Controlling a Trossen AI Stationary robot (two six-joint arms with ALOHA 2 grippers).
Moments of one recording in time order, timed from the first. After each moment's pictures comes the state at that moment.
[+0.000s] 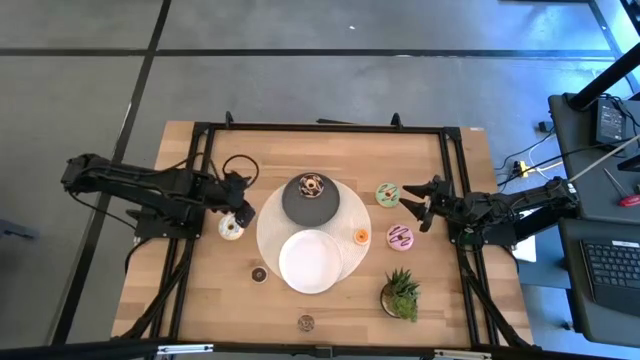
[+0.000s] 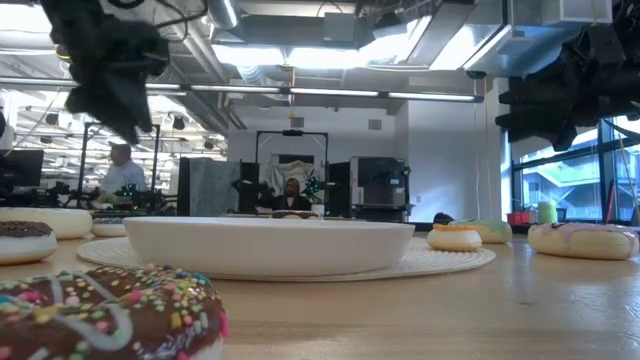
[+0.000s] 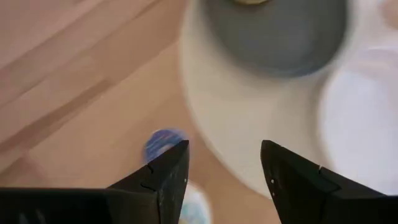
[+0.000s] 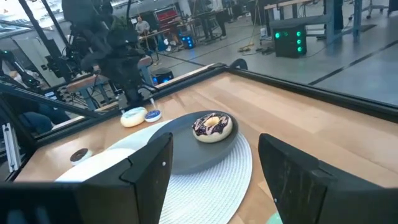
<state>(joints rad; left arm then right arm) -0.07 0.91 0.69 -0.89 -0.25 -0.95 0.25 0.14 0.02 0.05 0.61 0.34</state>
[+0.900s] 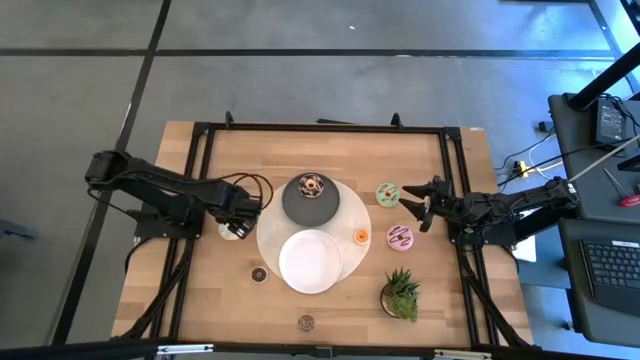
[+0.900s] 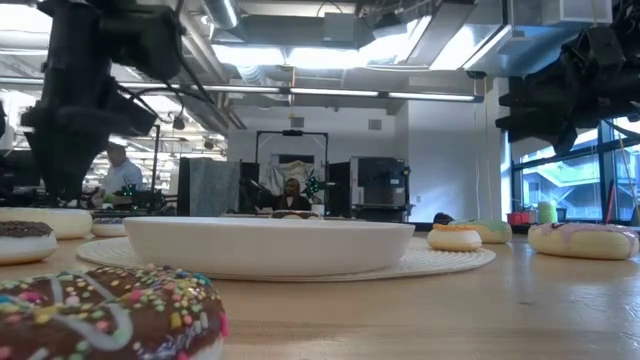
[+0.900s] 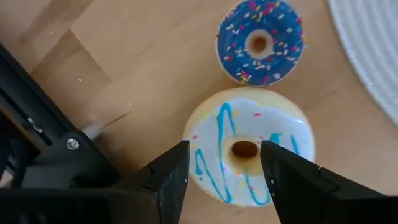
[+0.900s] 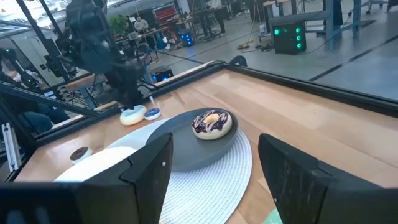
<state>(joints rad) -0.07 1.28 0.69 -1.08 -0.09 -1.04 0.25 0.14 0.02 0.03 0.61 0.36</state>
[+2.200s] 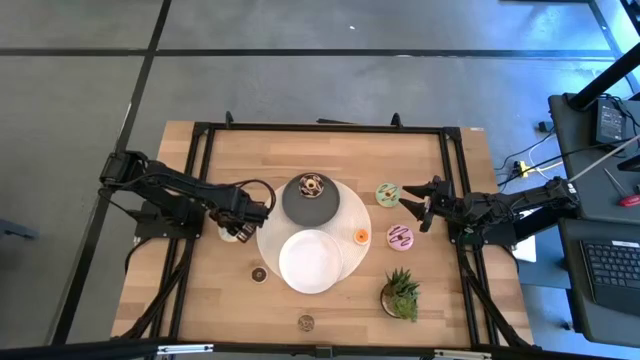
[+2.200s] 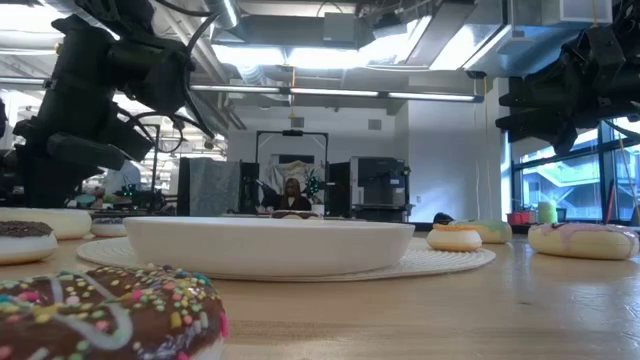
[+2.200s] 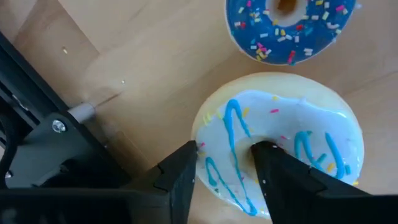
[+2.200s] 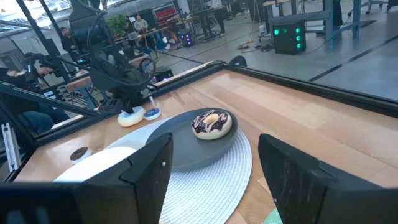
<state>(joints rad) -0.07 1.42 0.69 -1.07 -0.03 -1.07 0.25 0.14 0.02 0.03 0.61 0.36</state>
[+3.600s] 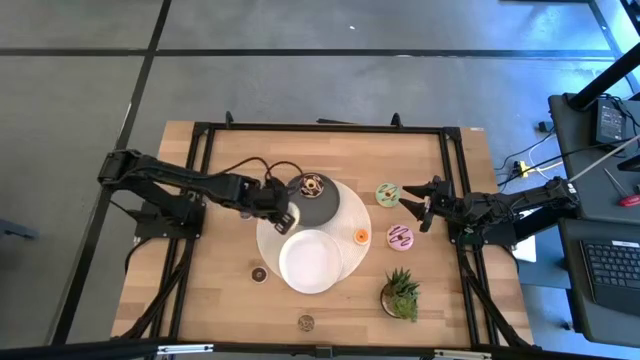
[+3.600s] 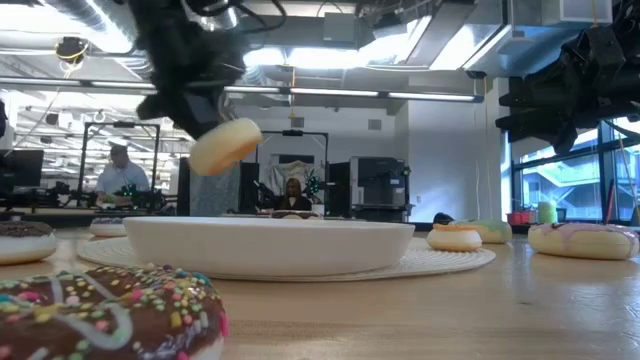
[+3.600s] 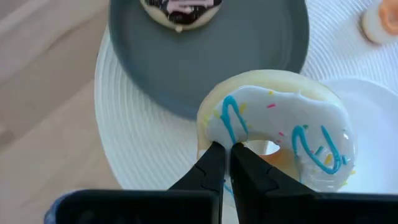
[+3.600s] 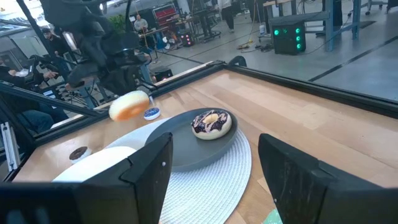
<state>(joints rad) -0.06 1.41 0.96 -0.68 -0.22 -0.91 0.25 0.14 0.02 0.03 0.61 0.35</state>
